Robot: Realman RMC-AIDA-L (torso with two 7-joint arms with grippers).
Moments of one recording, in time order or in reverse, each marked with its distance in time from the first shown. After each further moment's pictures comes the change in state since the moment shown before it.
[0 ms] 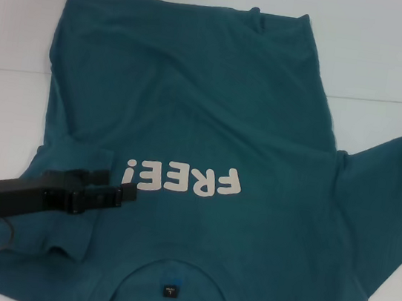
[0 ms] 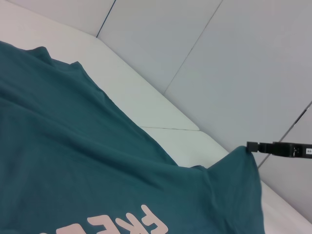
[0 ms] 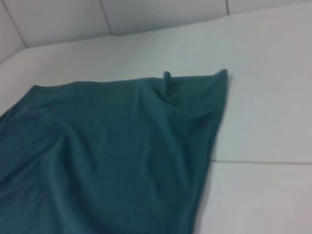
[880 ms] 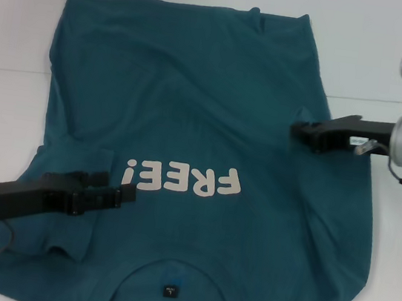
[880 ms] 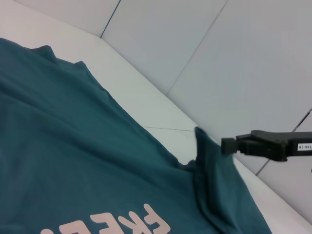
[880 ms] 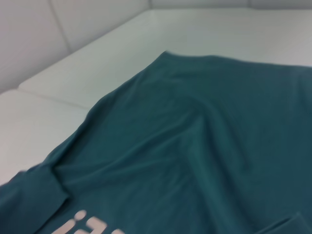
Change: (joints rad) left arm 0.003 -0.002 -0.006 -0.014 -0.002 -0.009 0.002; right arm 0.142 0.096 -0.234 -0.008 -0.029 -0.024 0.014
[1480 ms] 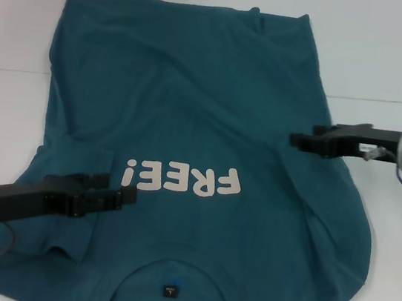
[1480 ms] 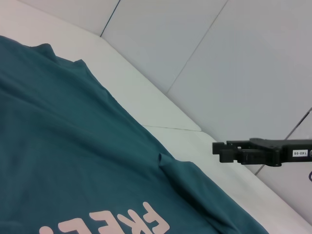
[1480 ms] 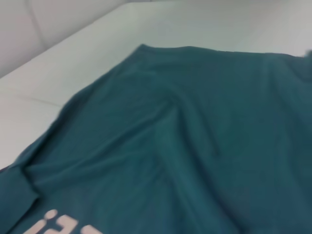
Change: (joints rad) left arm -0.001 0.000 -0.002 -0.012 0.001 -0.001 0.007; right arm -0.038 0.000 -0.003 -0.003 0.000 0.052 0.037
